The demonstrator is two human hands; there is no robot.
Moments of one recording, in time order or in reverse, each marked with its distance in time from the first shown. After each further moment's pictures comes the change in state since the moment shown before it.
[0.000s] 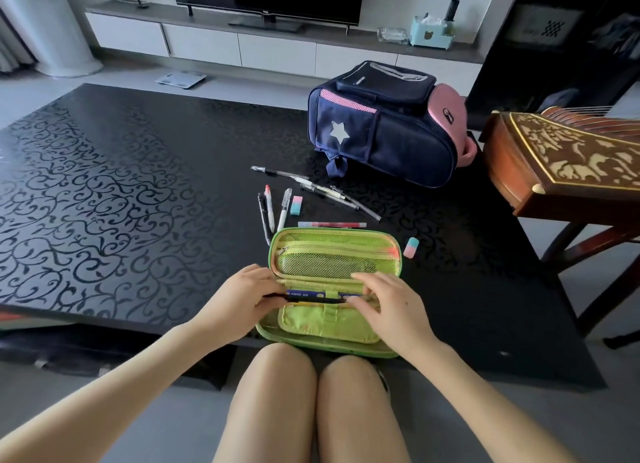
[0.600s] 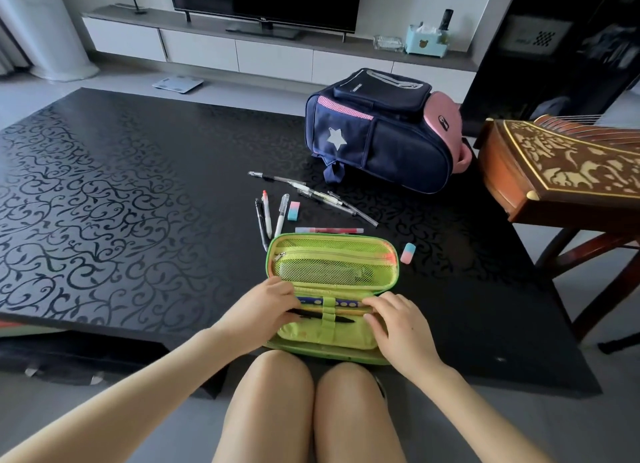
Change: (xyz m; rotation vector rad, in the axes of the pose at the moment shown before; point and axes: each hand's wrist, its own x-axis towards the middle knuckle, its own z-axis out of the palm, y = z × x) left_hand 0.014 0.007 0.024 0.187 -0.073 0.132; right_hand -0.022 0.022 0.012 -0.135 0.010 0.007
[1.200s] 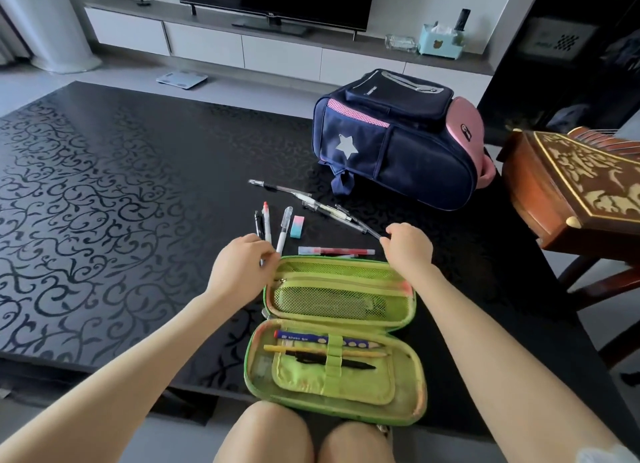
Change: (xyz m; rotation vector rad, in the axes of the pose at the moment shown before) left_hand 0.067 -0.063 -0.021 -0.098 0.276 -0.506; right_hand 0.187 0.058 0.015 -0.209 -0.175 0.426
